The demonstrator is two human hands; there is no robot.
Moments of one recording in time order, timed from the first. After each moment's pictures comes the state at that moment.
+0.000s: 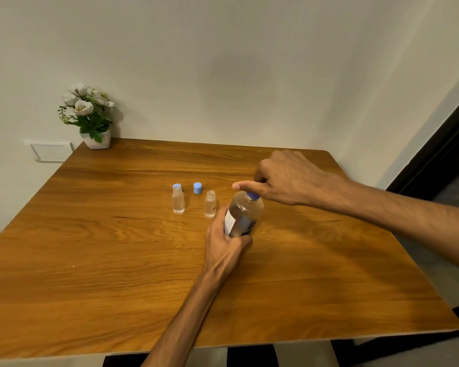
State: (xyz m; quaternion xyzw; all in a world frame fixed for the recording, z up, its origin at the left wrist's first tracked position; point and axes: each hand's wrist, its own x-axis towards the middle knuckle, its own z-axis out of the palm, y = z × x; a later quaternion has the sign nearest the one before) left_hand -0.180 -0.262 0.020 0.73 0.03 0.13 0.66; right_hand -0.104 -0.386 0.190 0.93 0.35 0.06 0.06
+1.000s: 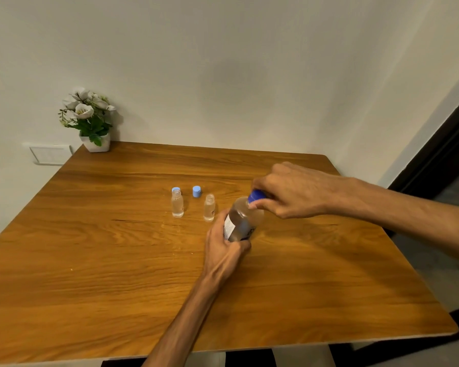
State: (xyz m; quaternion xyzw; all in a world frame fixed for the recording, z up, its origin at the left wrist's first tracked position) left_hand -0.178 -0.262 0.015 0.73 0.02 0.14 0.67; right_hand -0.111 -0.404 0.198 0.88 0.47 0.00 0.09
